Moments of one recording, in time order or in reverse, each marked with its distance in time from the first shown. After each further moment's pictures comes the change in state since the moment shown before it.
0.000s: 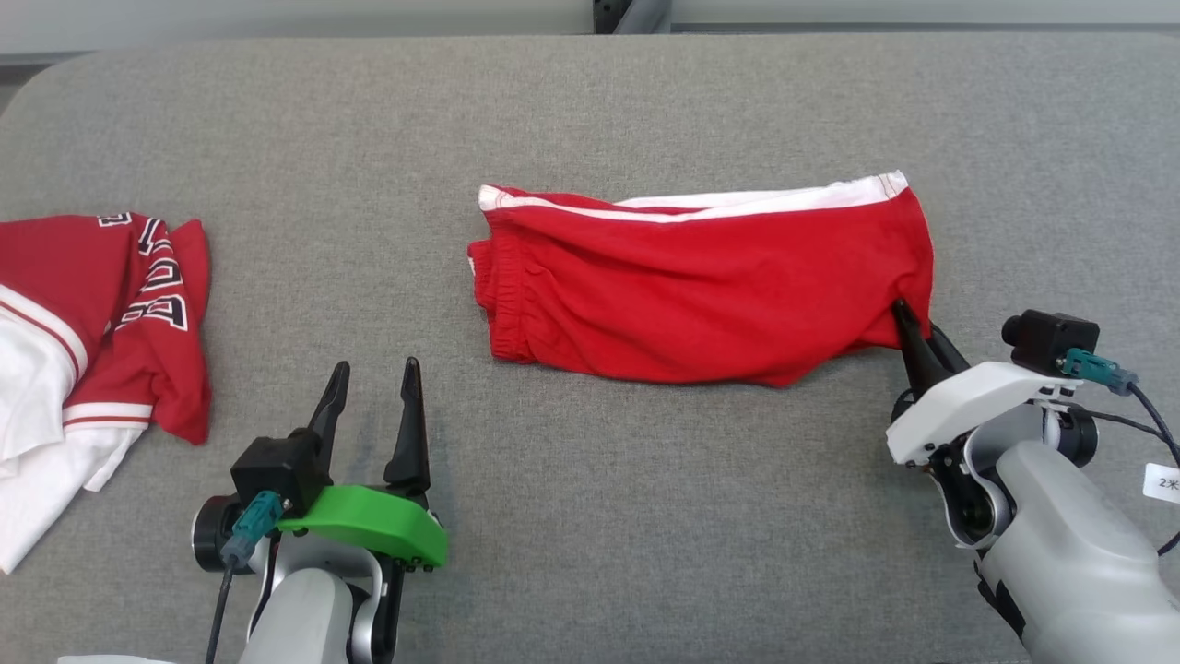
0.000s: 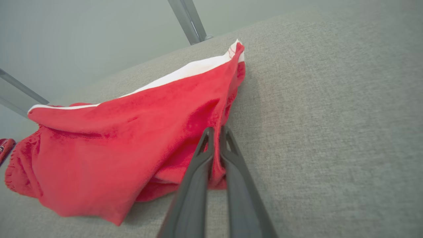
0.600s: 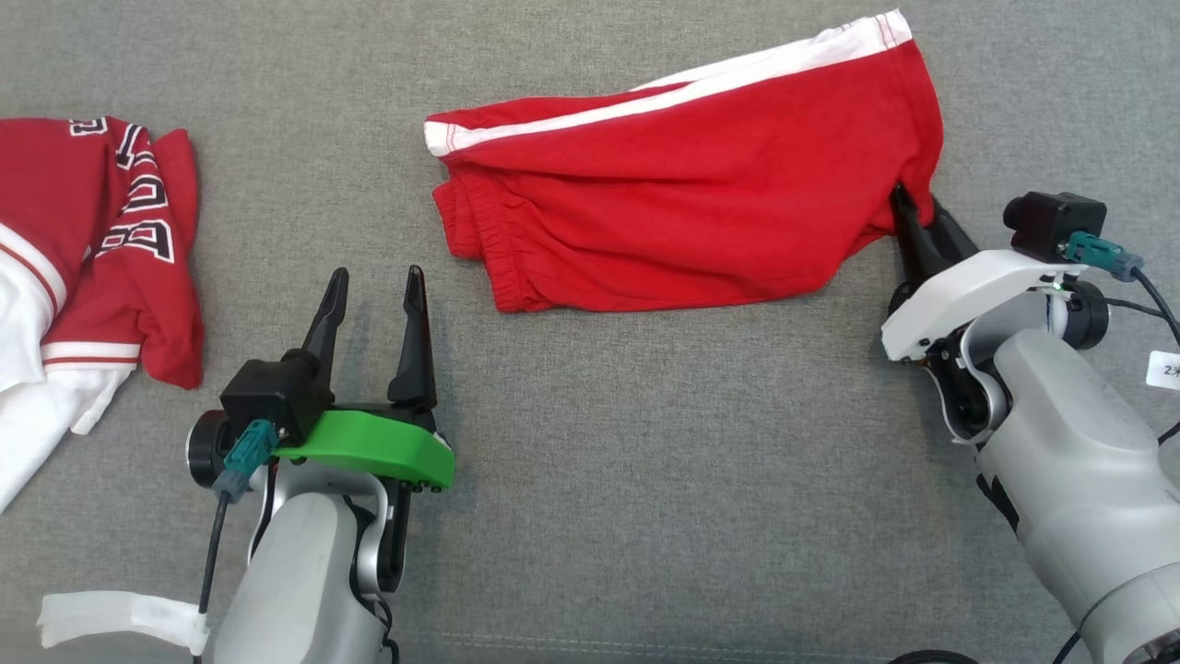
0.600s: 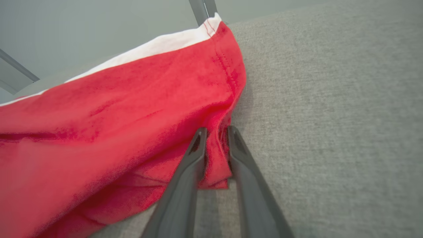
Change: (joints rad) left arm -0.115 0.000 -0.031 -0.049 -0.015 0.031 0.000; right arm -0.211 -0.004 0.055 0.095 -0.047 0.000 -0.003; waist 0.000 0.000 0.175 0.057
